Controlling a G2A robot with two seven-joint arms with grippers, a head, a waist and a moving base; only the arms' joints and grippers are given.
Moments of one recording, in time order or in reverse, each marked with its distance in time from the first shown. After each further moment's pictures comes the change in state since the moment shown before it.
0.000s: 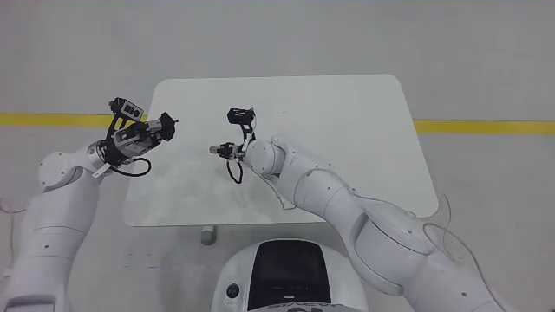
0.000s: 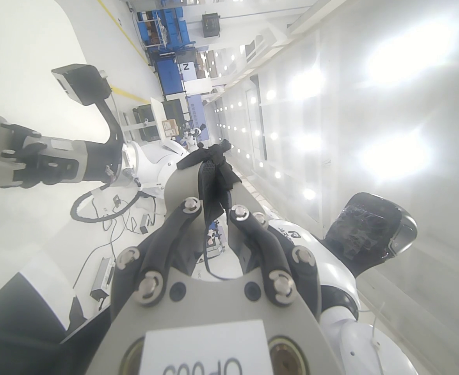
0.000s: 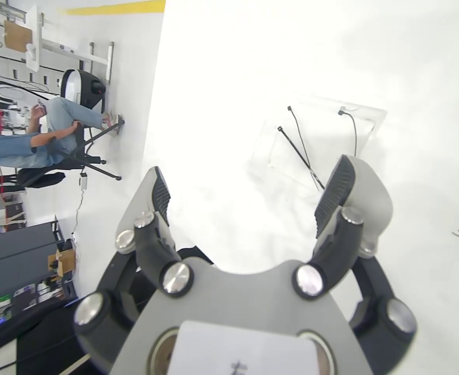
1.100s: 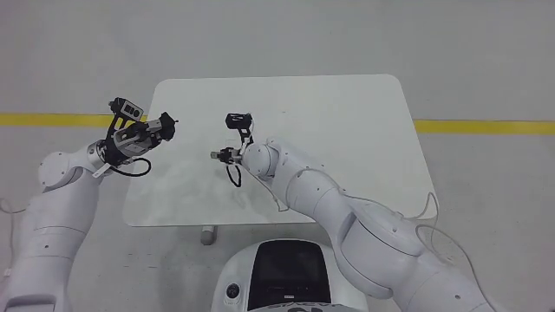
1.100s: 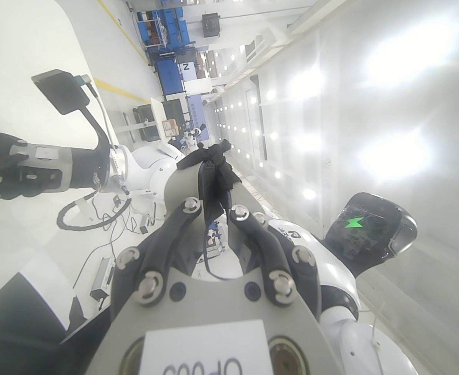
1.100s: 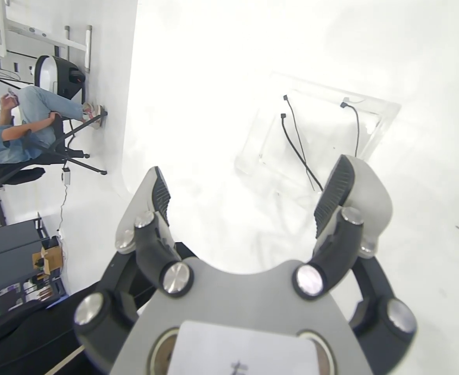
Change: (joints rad) left arm 0.000 0.000 0.000 0.000 0.000 0.000 0.000; right arm 0.024 -0.092 0.046 0.167 -0.076 -0.029 0.036
